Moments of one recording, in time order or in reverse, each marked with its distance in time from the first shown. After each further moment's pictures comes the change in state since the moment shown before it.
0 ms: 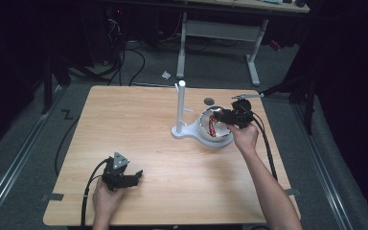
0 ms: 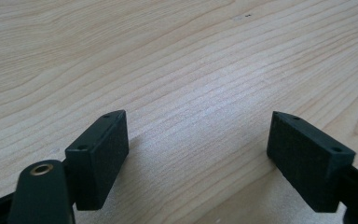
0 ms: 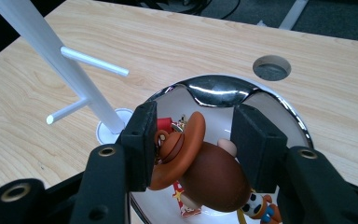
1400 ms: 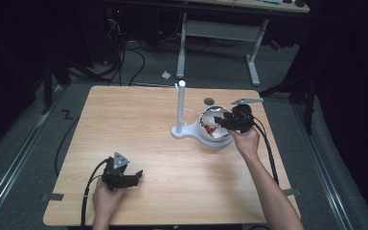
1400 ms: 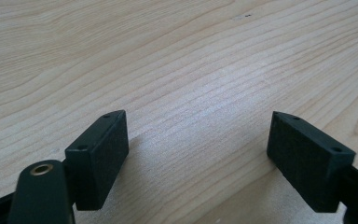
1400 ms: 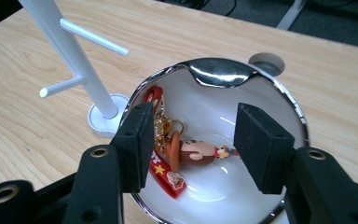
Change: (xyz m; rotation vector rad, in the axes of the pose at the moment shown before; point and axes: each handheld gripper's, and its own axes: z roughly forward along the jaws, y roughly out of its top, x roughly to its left) left arm 0.000 0.000 0.000 0.001 0.001 0.002; right arm 0.005 -0.013 -0.009 -0.006 -0.039 -0.081
